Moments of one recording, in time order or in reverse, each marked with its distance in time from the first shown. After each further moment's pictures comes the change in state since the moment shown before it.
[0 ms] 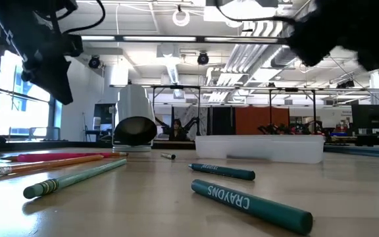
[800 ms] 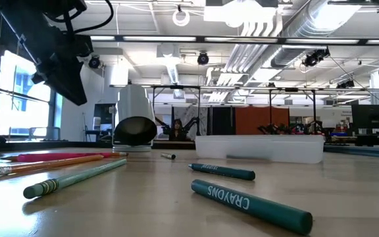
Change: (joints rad) left arm 0.000 0.072 0.000 0.136 -0.037 0.003; right arm 0.329 0.000 -0.068 -0.163 -0.009 0.554
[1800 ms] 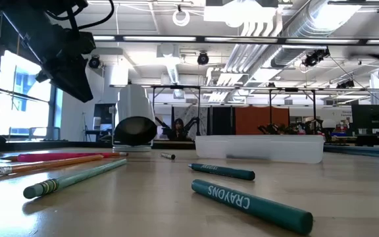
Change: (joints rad) left arm 0.000 0.000 0.000 0.048 -0.043 0.000; right arm -0.054 -0.091 -0.232 0.233 0.126 -0.070
